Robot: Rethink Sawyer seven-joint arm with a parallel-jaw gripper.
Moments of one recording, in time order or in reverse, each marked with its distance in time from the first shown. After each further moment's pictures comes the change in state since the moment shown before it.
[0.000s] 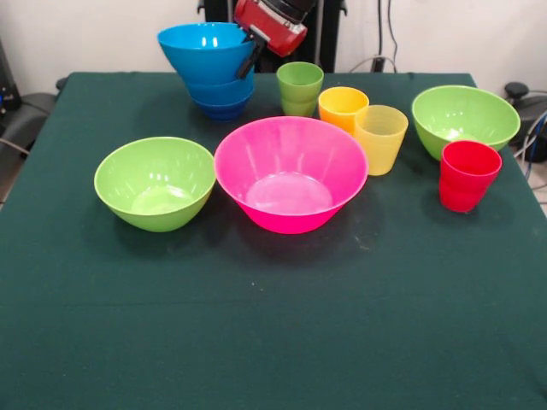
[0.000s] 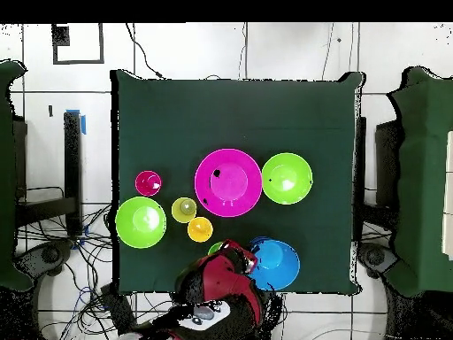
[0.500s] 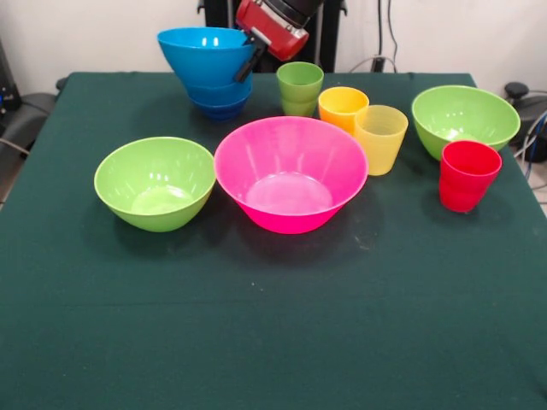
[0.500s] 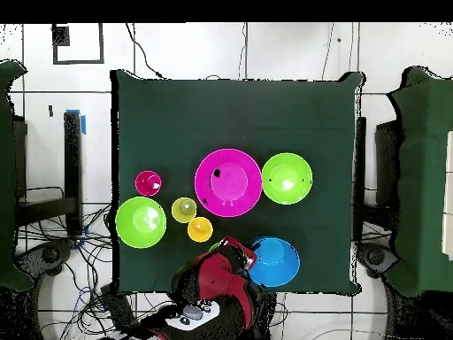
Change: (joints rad) arm 0.039 0.035 -0.021 -0.003 0.074 -0.032 0.000
